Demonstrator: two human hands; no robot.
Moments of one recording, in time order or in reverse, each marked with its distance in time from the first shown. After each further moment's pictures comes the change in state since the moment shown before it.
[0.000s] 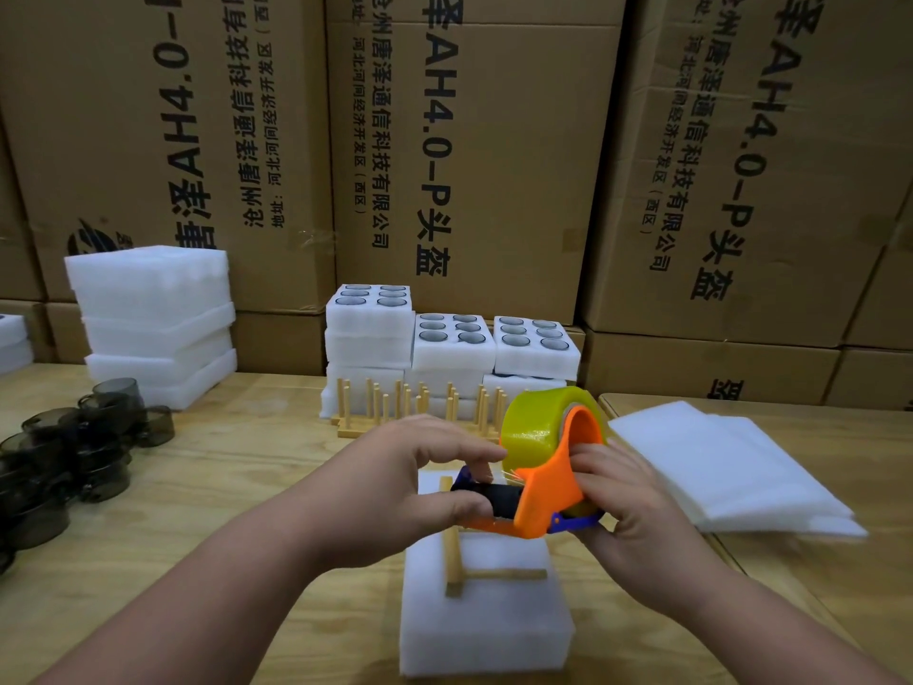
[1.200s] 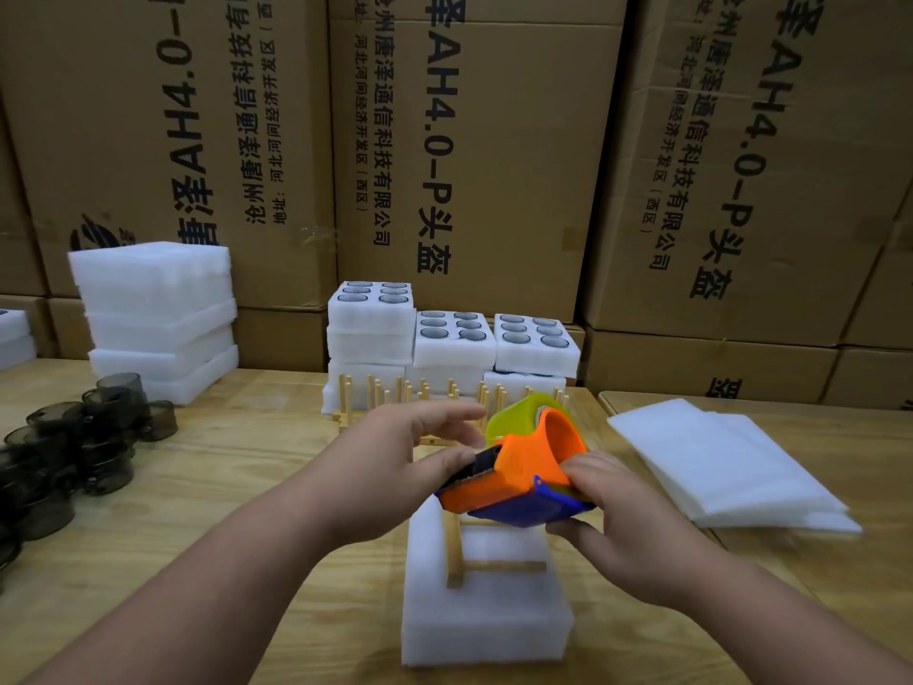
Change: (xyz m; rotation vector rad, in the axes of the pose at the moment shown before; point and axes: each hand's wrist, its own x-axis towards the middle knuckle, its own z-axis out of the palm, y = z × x) left_hand 0.003 0.001 0.001 -0.049 0.109 -0.144; right_hand 0.006 -0.020 -0.012 0.019 -0.258 0.087
